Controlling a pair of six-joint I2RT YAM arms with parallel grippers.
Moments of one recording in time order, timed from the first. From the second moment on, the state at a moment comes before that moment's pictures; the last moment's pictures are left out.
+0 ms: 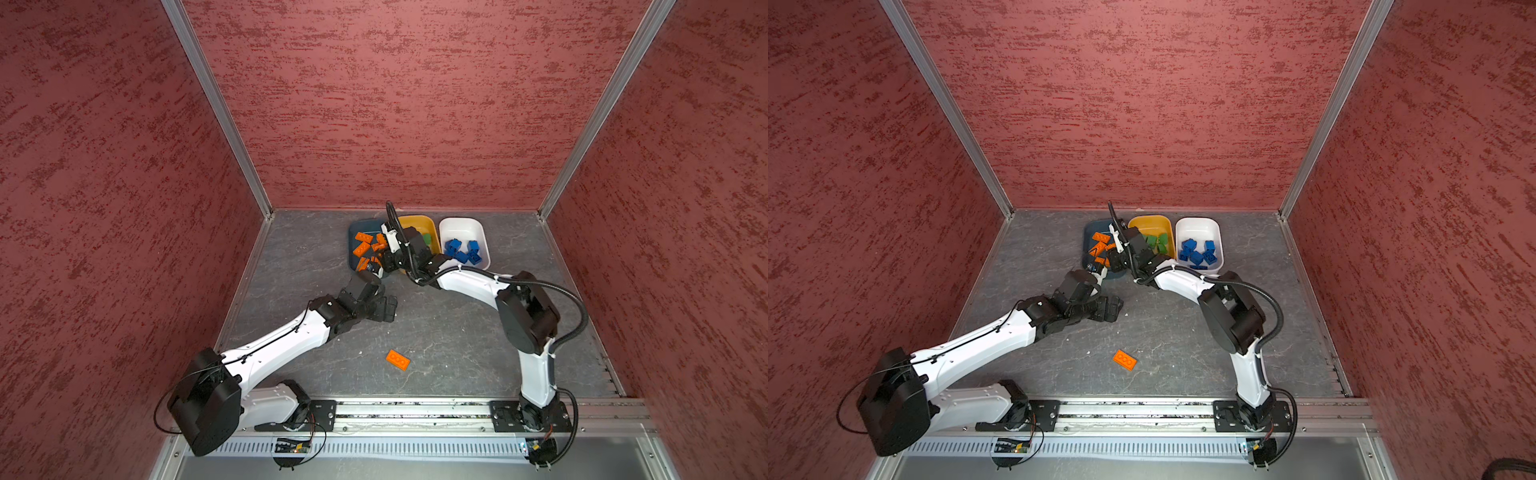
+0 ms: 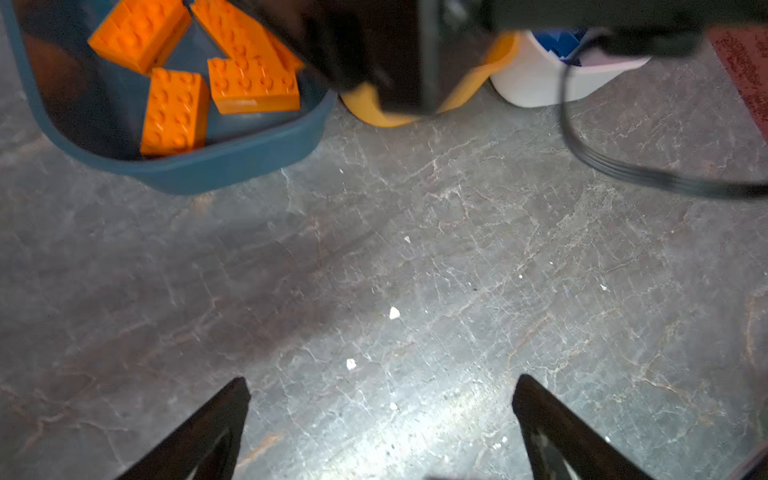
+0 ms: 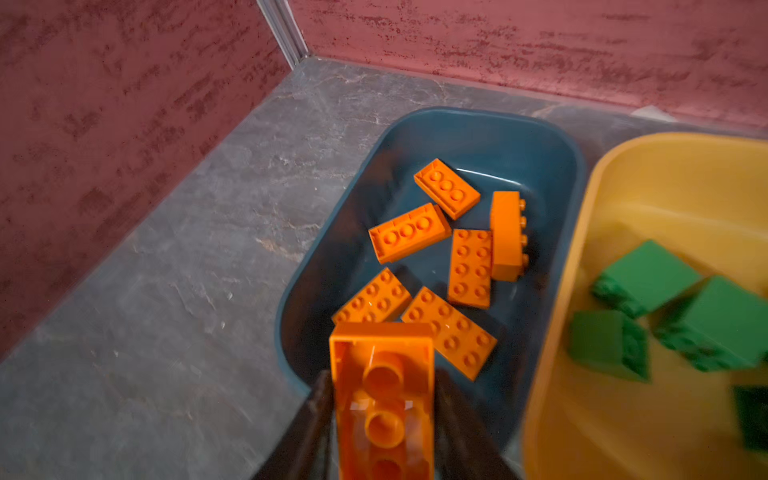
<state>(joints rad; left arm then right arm) -0.76 1.22 0.77 -0.40 -0.10 -0.49 0.71 2.07 1.54 0.02 -0.06 0.28</state>
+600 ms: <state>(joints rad) -1.14 1.49 0.76 -0.57 -0.04 -0.60 0.67 1.54 0.99 0.06 0.18 0.35</state>
